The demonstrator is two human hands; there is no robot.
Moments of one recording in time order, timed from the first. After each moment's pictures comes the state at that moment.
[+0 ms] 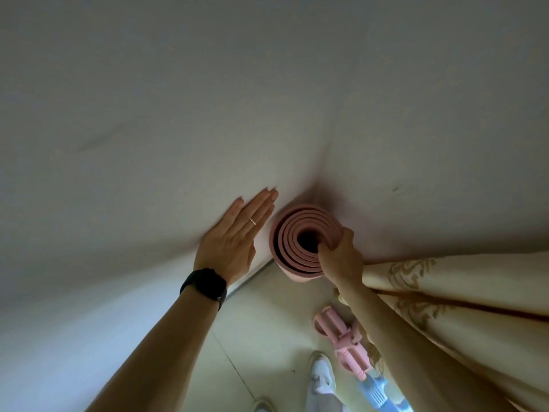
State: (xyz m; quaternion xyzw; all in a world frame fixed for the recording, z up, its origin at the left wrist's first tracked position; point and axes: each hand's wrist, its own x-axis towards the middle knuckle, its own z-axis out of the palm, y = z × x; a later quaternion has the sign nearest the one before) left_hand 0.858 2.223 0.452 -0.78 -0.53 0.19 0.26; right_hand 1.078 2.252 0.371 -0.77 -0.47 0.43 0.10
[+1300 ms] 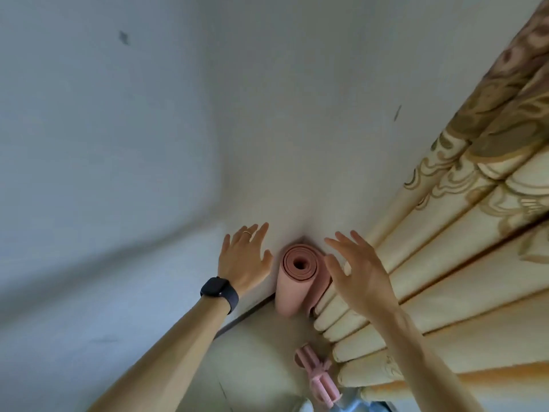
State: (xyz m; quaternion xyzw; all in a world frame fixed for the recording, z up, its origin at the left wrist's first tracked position) left_hand 0.884 2.067 0.728 -0.65 -0.74 -0.14 -0.14; right_hand 1.126 2.074 0.766 -0.55 -0.79 0.16 0.21
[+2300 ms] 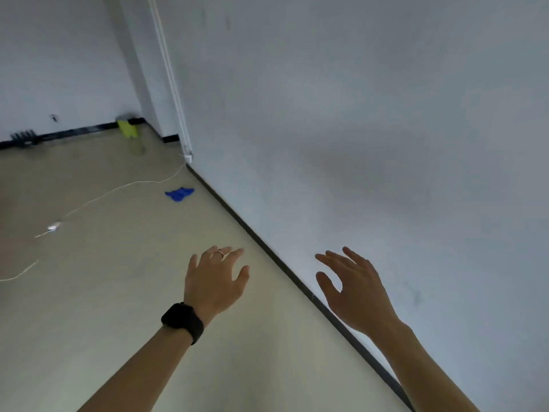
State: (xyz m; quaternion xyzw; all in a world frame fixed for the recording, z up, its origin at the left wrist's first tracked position) left_hand 0.938 1.365 0.844 0.07 -0.99 -0.09 0.05; right_hand 0.921 1.642 0.850 0.16 -0.95 0.25 0.09
